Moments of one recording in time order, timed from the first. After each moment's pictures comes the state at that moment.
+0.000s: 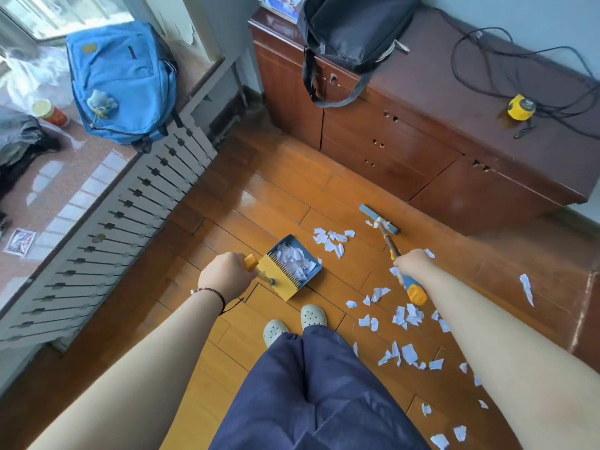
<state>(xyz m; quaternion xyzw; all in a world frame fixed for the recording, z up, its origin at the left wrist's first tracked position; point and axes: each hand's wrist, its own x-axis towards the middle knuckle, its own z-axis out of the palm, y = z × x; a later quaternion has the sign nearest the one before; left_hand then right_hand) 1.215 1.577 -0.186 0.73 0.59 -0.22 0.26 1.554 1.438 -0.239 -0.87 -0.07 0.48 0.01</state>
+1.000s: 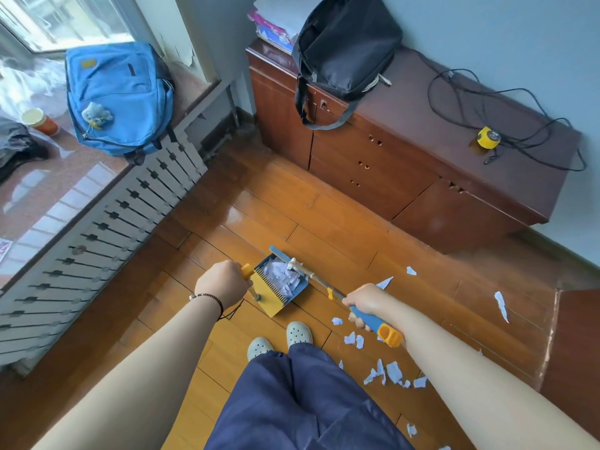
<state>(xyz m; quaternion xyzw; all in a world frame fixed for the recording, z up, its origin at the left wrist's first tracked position) 1.212 1.576 -0.200 0.74 0.58 -0.24 0.24 1.466 1.420 -0.182 -0.76 -0.08 0.64 0.06</state>
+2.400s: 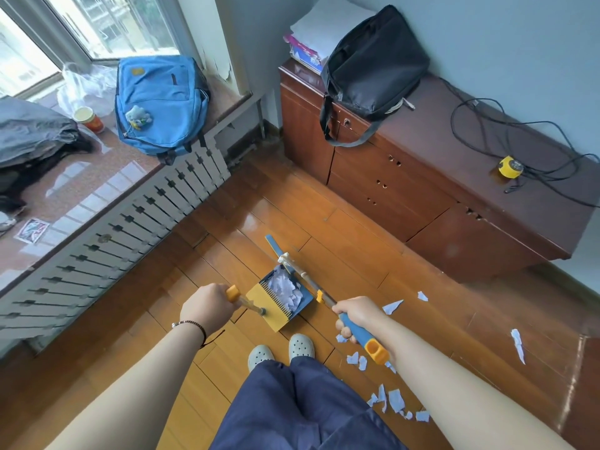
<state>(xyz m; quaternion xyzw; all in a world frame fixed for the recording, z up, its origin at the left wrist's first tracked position) 1.162 1.532 -0.188 0.70 0.64 -0.18 0.26 1.445 1.419 -0.179 -0.71 -0.07 0.68 0.17</state>
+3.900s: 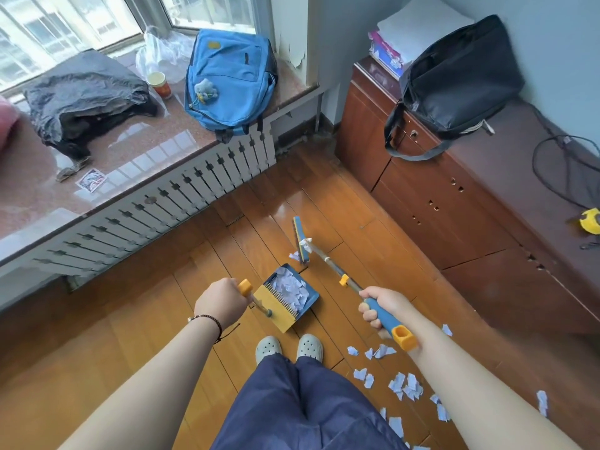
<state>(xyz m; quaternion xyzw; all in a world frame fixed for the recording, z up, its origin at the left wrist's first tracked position) 1.117 1.538 -0.192 0.59 0.74 -0.14 0.30 1.440 1.494 -0.180 -0.69 -0.05 0.71 0.09</state>
